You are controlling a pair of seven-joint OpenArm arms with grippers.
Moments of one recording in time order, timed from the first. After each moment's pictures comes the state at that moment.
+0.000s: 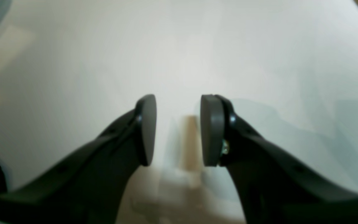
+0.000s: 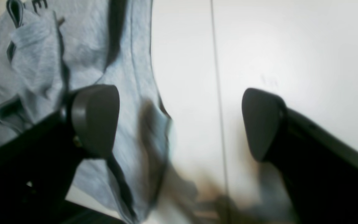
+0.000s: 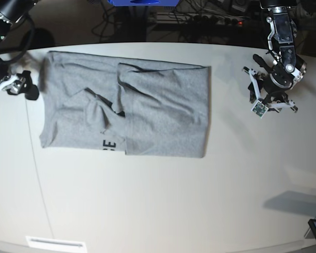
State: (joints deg) left arm 17.2 -21.9 -19.4 102.3 8.1 -40.8 36.5; right arm -8.5 12.1 49.6 82.6 51.8 41.0 -73.1
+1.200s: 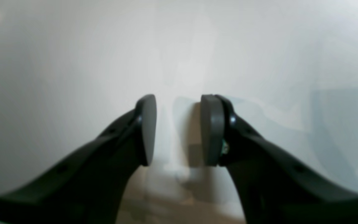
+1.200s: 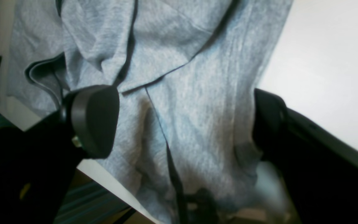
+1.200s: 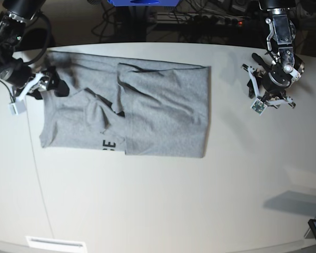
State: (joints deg) left arm 16.8 -21.6 -19.0 98.4 8.2 -40.7 36.5; right arm -10.6 9.4 36.1 88.4 52.6 41.6 -74.8
